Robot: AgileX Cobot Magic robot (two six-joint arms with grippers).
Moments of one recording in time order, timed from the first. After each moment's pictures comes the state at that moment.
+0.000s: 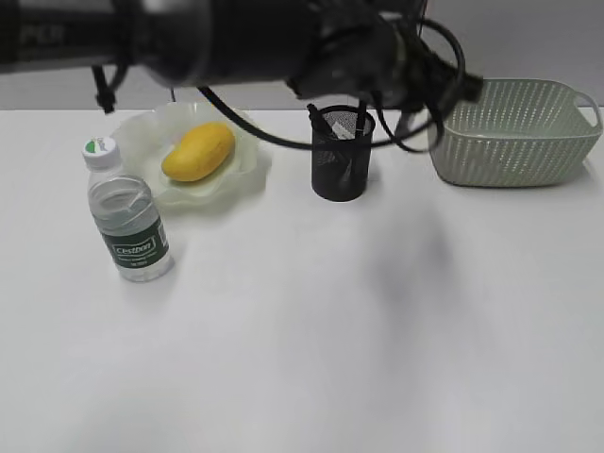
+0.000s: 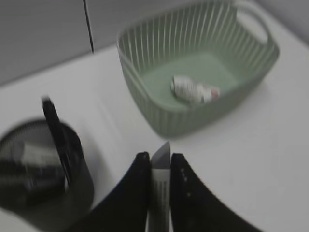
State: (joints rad) left arm -0.89 2.11 -1.76 0.59 0.36 -0.82; right arm 0.26 -0.01 -0.51 -0.09 1.04 0.10
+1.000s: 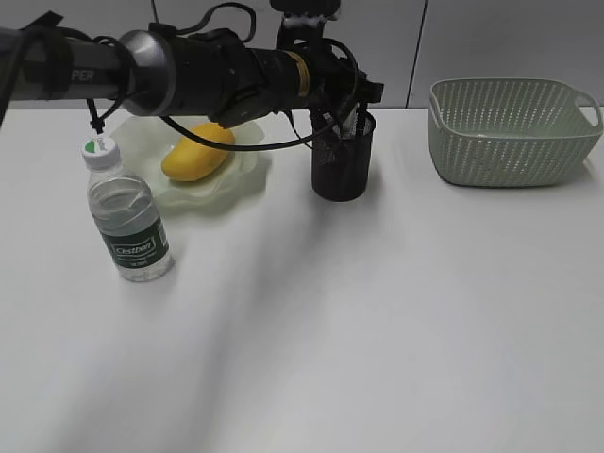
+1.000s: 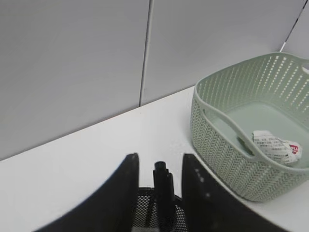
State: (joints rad) left arm -0.62 2.29 -1.76 0.71 -0.11 -0.82; right arm 0.26 -0.01 -0.51 -0.09 1.04 0.10
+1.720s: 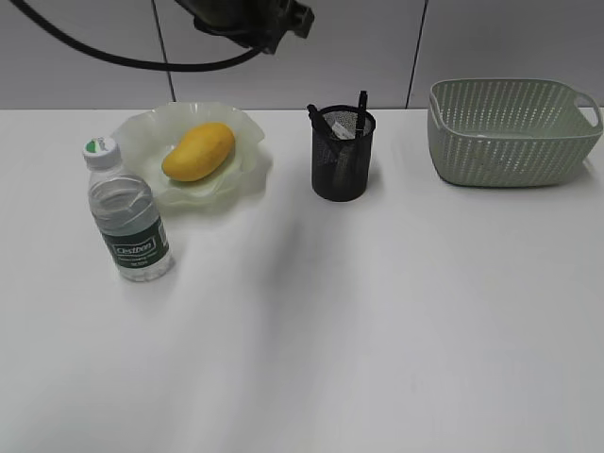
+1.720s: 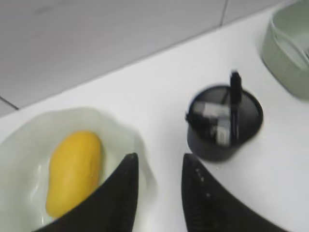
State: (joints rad) left arm -0.64 1.92 -1.76 0.25 0.75 -0.25; right arm 0.26 -0.01 -0.51 -0.09 1.04 0.10
